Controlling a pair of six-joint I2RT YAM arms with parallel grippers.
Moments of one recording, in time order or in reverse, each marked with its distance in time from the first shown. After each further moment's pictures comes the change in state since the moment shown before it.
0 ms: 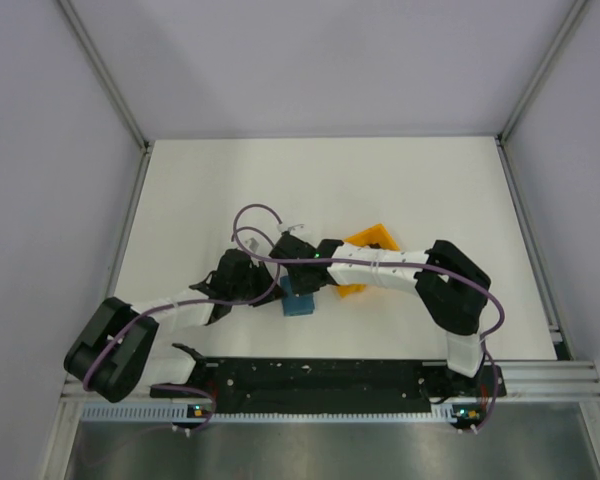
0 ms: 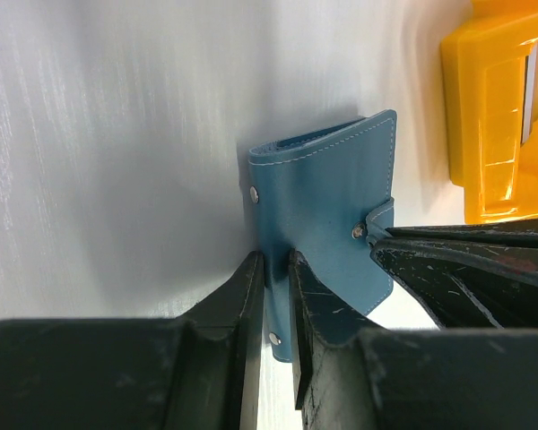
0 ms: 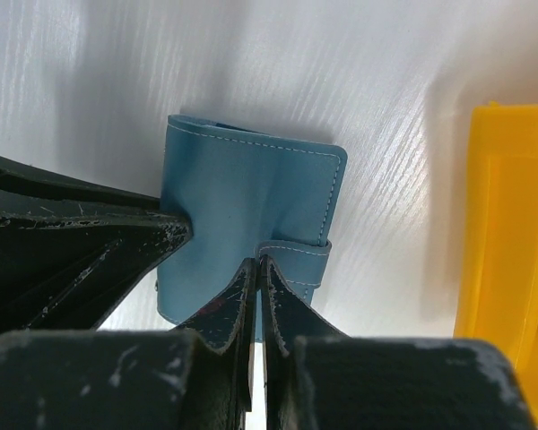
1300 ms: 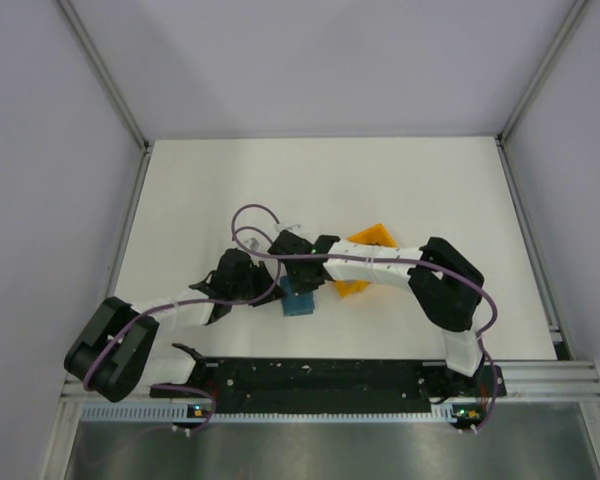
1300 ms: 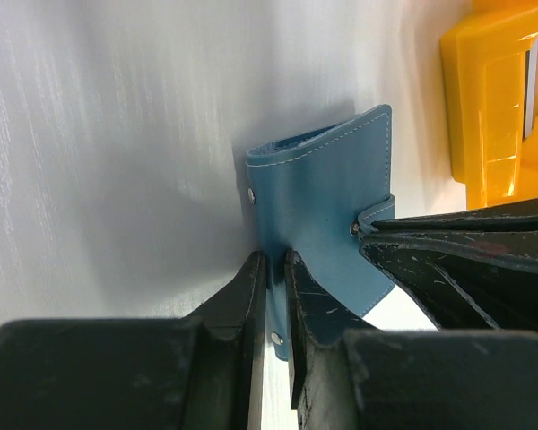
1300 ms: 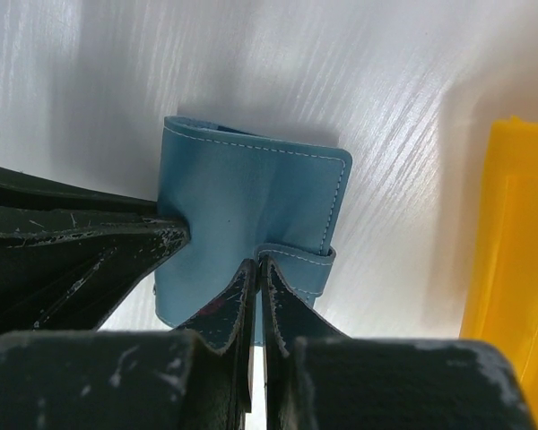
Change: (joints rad) left arm 0.001 0.002 0.002 0.001 0.008 0.016; right arm -0.021 0.040 0.035 -0.025 -0.046 -0.027
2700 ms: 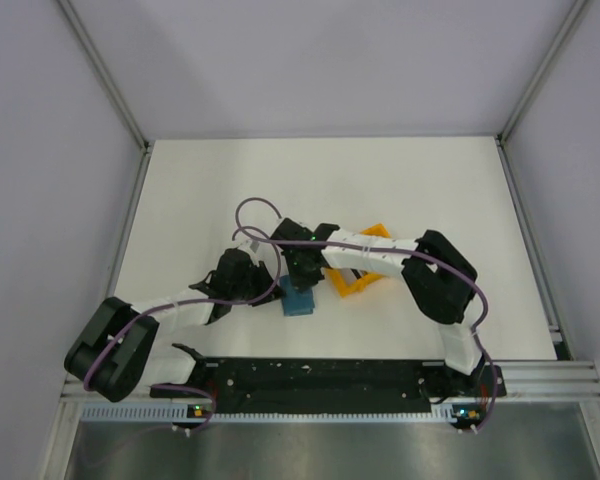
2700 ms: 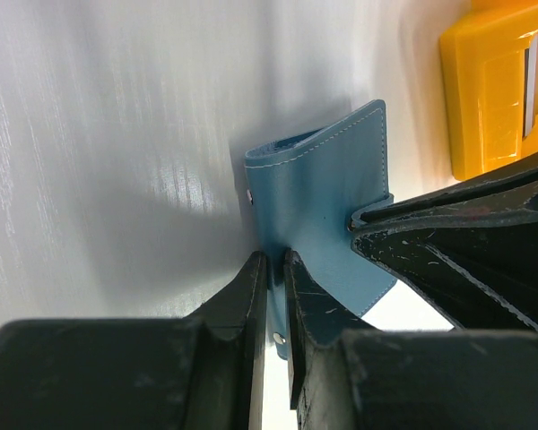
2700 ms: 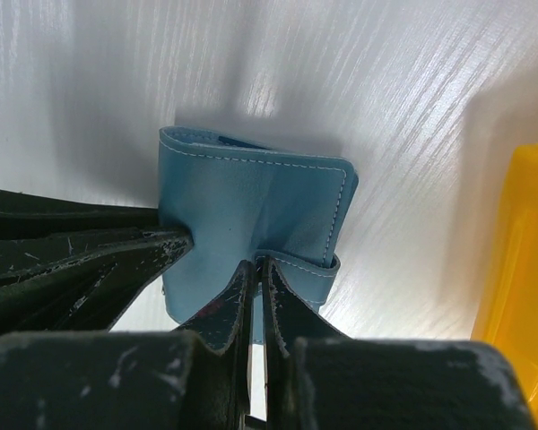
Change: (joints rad) left arm 0.005 0.000 0.000 0.003 0.009 0.013; right arm -0.064 0.077 0.080 -0.068 -0.137 -0.007
